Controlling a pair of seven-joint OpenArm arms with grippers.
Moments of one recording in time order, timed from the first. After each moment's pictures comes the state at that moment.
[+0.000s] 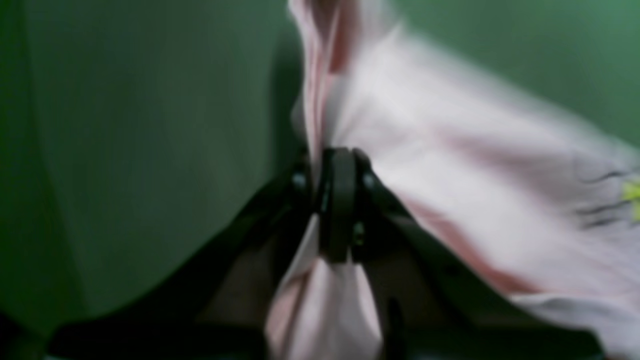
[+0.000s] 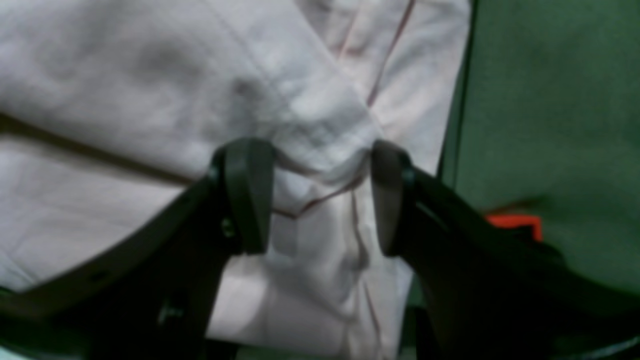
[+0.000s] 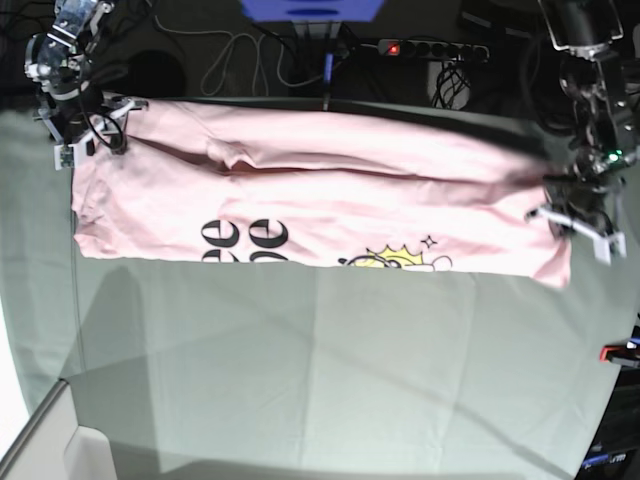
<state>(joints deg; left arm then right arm) 9.2 -15.7 -21.8 87.4 -23.5 -8.6 33.5 -18.7 -3.3 44.5 84.7 -13.3 39.9 -16.7</state>
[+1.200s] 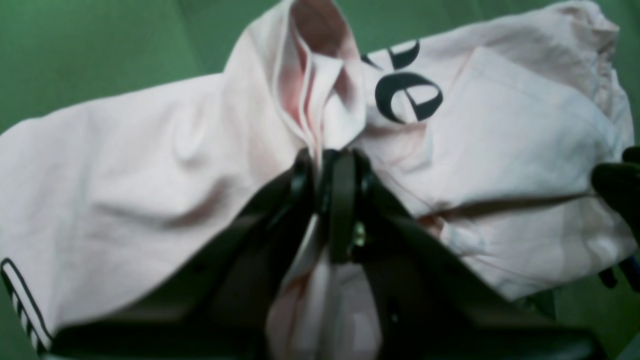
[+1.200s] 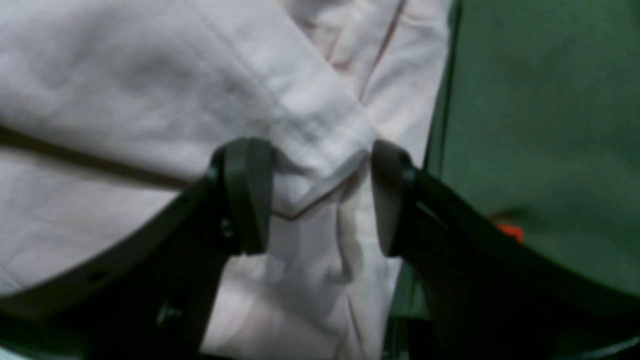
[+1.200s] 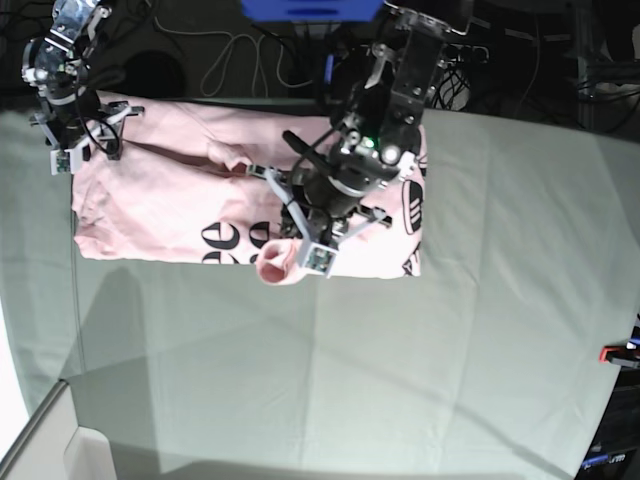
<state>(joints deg) 7.7 6.9 18.5 92.8 -2.5 -7.6 40.9 -17.8 -3.1 44.9 84.7 -13.5 39.9 -16.9</state>
